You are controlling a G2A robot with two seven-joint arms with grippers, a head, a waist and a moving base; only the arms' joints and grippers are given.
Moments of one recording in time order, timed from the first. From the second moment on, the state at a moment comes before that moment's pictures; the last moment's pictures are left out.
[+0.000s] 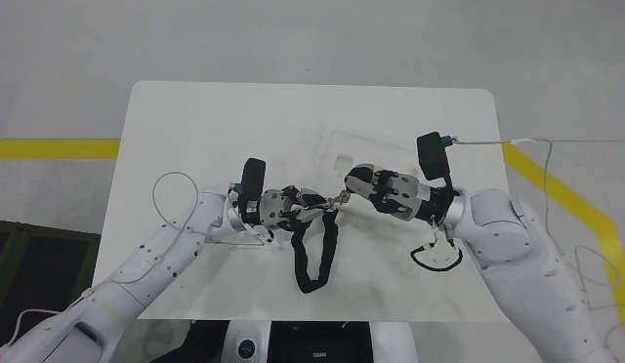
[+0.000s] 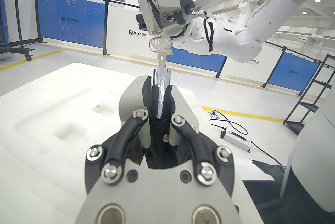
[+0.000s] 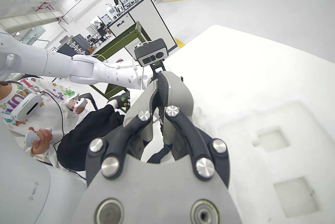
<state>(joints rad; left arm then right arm) 0.89 -1.00 -0.68 -1.28 1.24 -1.01 0.81 -1.20 -1.01 1.22 -1.85 -0.23 -0.69 0.57</state>
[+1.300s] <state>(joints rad) 0.84 -0.93 -0.67 -1.30 1.33 -1.01 0.81 -1.13 -0.97 1.29 -1.90 -0.32 -0.77 0.86</state>
